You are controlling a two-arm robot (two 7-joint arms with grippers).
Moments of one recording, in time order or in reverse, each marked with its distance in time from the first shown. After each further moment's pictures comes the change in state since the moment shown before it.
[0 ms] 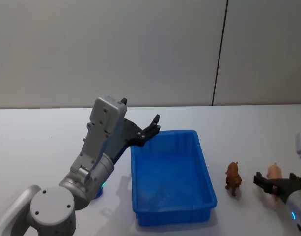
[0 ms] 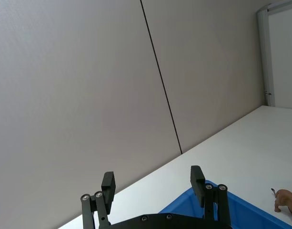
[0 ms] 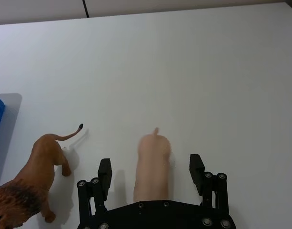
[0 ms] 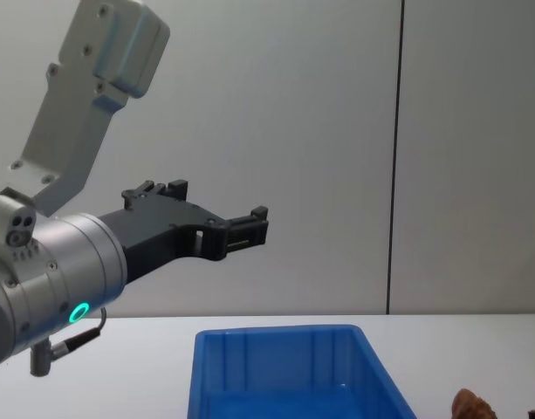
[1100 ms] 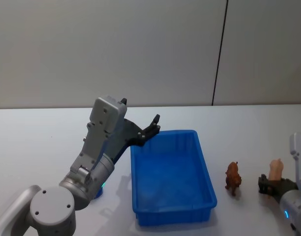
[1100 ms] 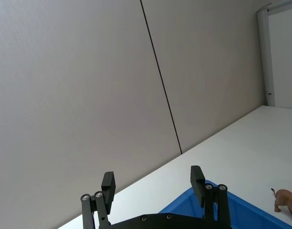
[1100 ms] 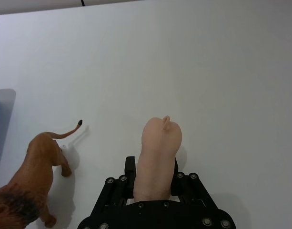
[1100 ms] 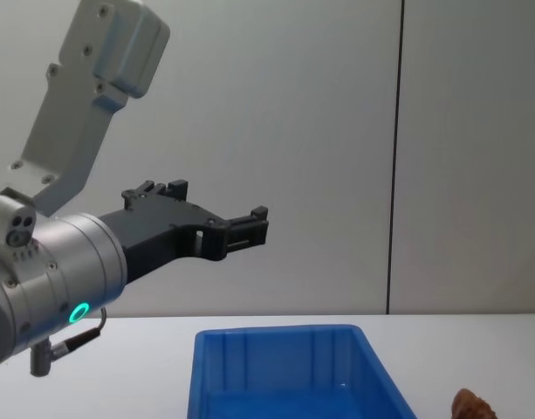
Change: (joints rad) left arm 0.000 0.000 0.000 0.000 0.000 0.000 0.000; right arm 0.035 -0.034 -0.004 0.059 0.007 0.014 -0.023
